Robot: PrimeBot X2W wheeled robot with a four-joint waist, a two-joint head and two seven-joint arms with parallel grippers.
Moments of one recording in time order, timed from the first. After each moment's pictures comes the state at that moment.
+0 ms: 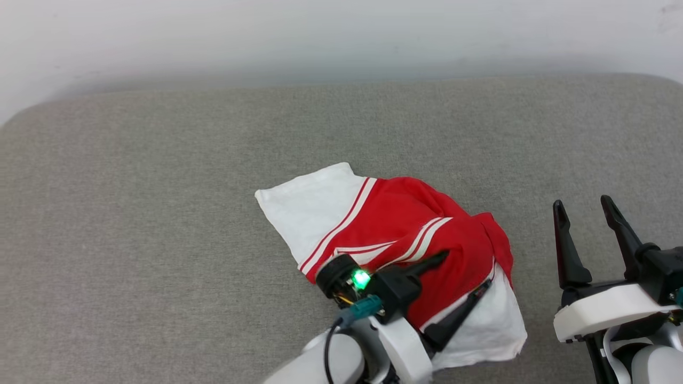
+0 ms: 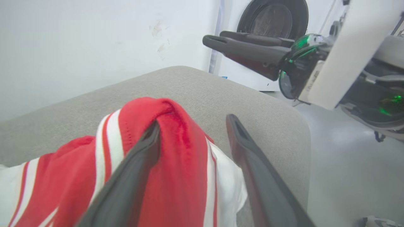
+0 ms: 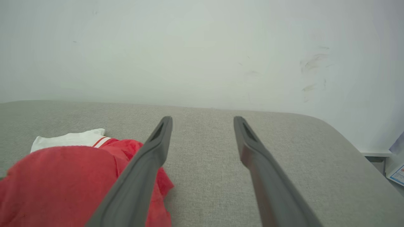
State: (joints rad) left arm -0.50 0.09 -0.94 0.34 -0.47 -0.11 -0.24; right arm -0.08 -0.05 -0.10 -0.07 0.05 0.13 -0.04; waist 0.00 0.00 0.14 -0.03
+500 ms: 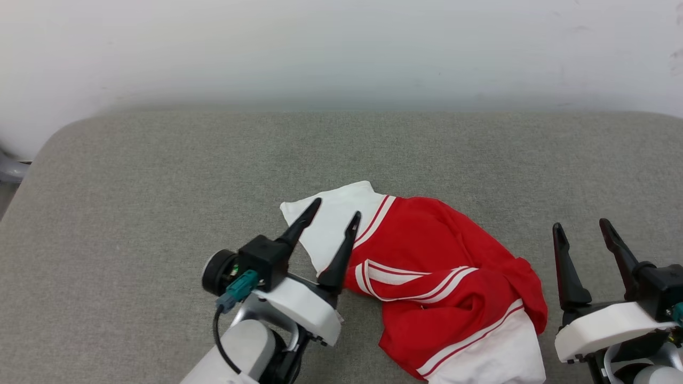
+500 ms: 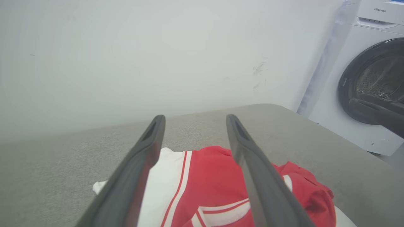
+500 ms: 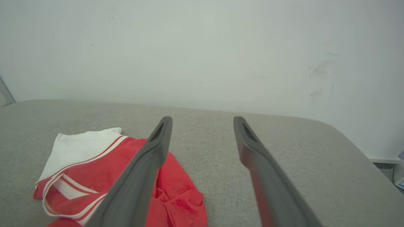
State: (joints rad) left arm -0.37 0.21 -0.63 0.22 -0.49 0.05 -0.26; right arm -0.01 -0.05 -0.10 -0.09 0.05 0.13 -0.01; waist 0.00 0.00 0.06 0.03
